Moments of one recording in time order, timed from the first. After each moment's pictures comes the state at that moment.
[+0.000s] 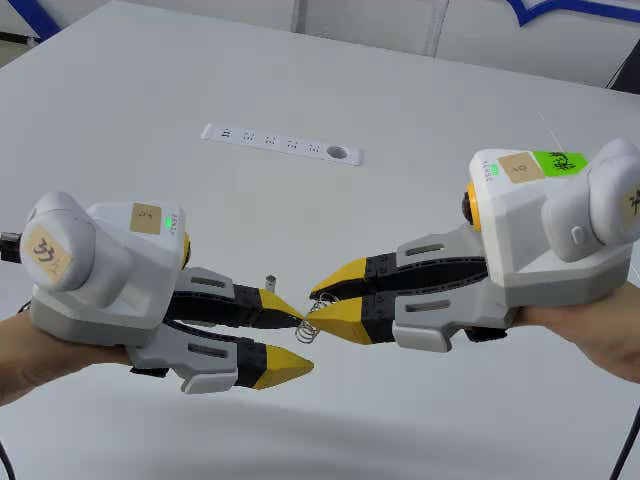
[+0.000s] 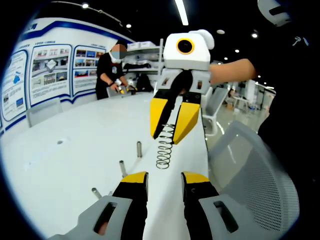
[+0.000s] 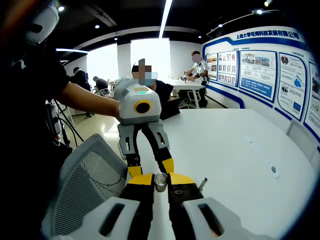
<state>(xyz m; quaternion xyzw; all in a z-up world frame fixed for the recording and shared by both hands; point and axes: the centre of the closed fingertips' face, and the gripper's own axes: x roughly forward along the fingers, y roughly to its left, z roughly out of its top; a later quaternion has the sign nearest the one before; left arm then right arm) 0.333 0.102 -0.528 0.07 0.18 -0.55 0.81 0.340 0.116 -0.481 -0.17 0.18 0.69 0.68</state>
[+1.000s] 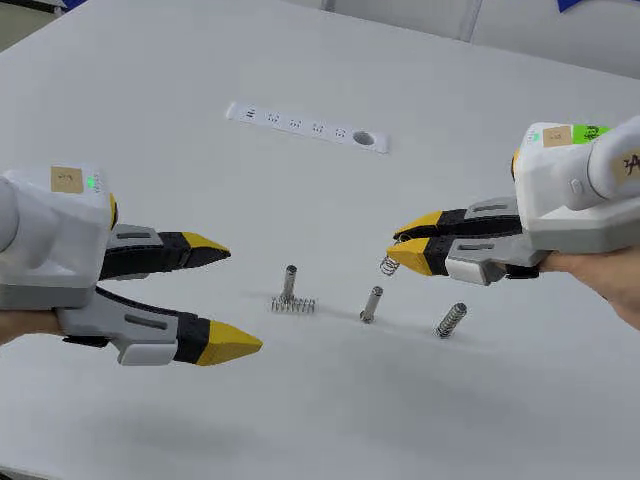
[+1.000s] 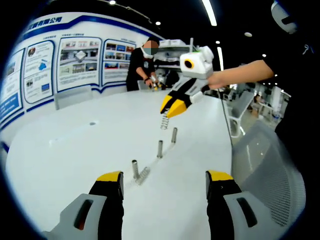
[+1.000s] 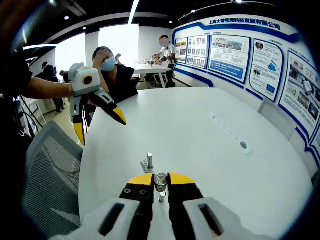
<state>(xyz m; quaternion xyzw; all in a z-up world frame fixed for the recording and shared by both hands) 0.361 0.180 -0.546 0.05 0.21 -0.44 0.87 0.450 0.080 -0.530 -0.21 0.23 0.58 0.76</state>
